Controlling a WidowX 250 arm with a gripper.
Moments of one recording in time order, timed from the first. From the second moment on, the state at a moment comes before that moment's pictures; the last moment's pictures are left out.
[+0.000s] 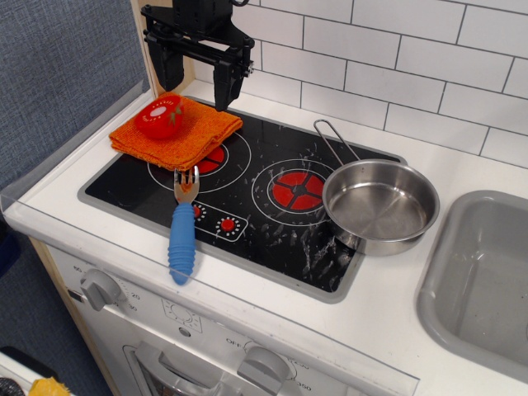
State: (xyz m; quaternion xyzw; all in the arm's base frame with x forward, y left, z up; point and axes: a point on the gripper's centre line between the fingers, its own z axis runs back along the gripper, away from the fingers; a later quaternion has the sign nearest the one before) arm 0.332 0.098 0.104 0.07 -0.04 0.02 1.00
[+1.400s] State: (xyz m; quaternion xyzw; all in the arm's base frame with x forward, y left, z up) arm 0.237 0.068 0.019 0.05 0.05 0.05 1.00
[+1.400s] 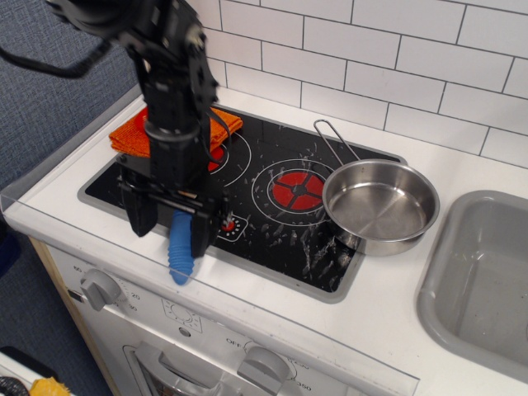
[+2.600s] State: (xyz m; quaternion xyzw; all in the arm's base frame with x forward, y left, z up) arm 0.240 0.065 0.040 0.05 0.02 0.08 1.00
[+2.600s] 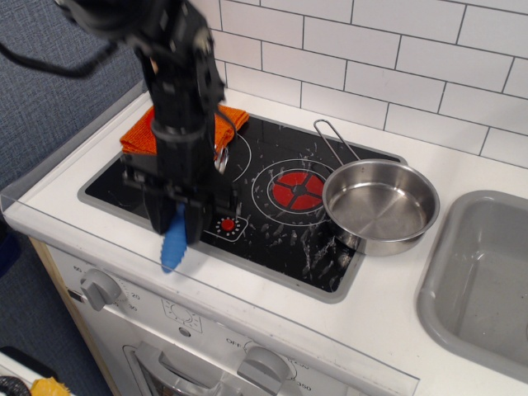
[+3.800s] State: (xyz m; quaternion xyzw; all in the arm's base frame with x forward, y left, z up) arm 0.365 0.047 0.020 0.06 0.04 0.01 1.00
